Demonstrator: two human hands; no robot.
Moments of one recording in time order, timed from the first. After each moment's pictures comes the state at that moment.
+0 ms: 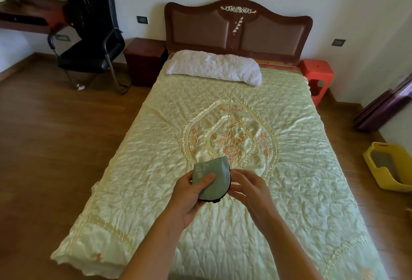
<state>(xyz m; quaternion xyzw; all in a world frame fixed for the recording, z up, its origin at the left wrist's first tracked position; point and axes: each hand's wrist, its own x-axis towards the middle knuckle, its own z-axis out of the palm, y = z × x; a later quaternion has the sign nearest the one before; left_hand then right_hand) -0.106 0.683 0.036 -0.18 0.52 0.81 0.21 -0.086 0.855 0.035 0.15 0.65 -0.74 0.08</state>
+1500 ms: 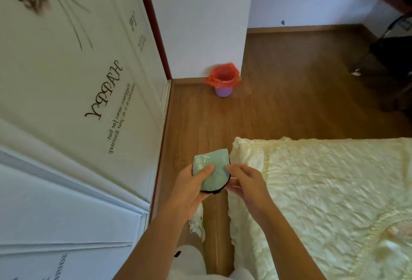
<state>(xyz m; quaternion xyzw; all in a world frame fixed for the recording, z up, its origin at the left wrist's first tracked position) 0.213 0.520 0.009 -0.53 0.28 0.73 -0.34 0.059 0.558 -0.005 -0.25 0.58 -0.50 0.59</state>
